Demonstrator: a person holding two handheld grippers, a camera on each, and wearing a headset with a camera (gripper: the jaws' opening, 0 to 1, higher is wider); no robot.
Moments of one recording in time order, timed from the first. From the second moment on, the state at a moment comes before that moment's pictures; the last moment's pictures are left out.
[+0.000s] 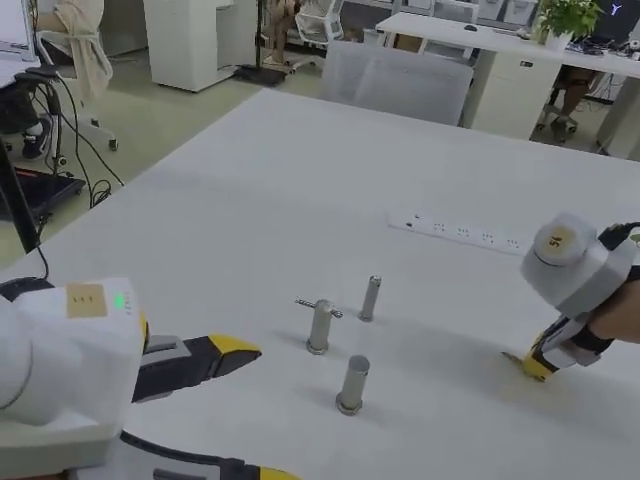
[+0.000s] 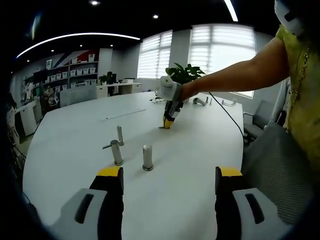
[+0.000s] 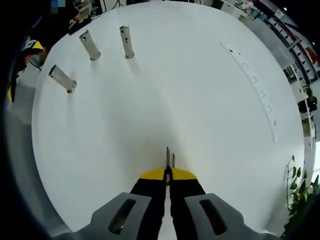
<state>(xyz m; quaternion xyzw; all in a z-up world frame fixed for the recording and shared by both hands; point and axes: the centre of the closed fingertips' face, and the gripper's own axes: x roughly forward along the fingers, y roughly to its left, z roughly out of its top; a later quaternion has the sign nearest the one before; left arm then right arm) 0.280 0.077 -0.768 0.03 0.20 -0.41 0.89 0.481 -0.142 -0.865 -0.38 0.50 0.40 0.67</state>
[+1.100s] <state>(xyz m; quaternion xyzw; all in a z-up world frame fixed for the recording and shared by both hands) 0.275 0.058 -0.751 0.02 0.18 -0.43 0.88 0.412 -0.119 -0.800 -0.39 0.46 0.43 0.67</state>
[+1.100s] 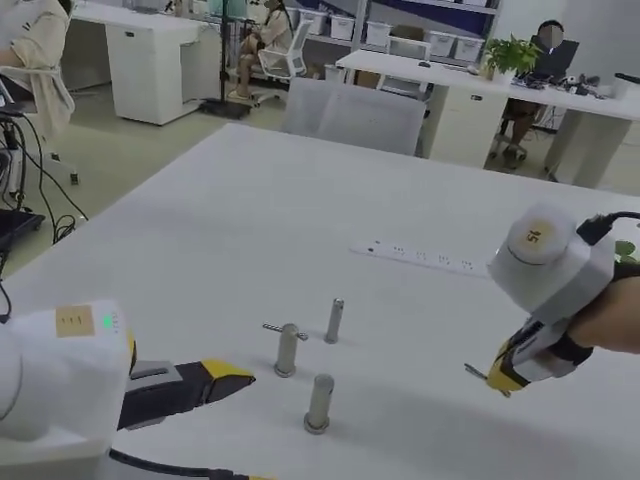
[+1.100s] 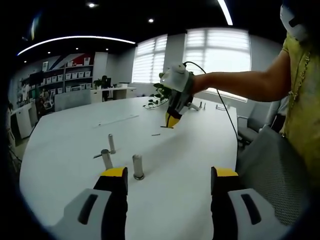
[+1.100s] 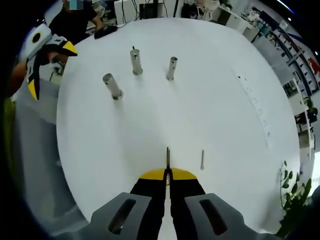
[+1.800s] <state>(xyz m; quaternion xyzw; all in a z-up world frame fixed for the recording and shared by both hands) 0.280 0.019 -0.747 0.03 0.18 -0.49 0.85 0.350 -0.093 -0.769 -0.41 0.43 0.47 0.65</state>
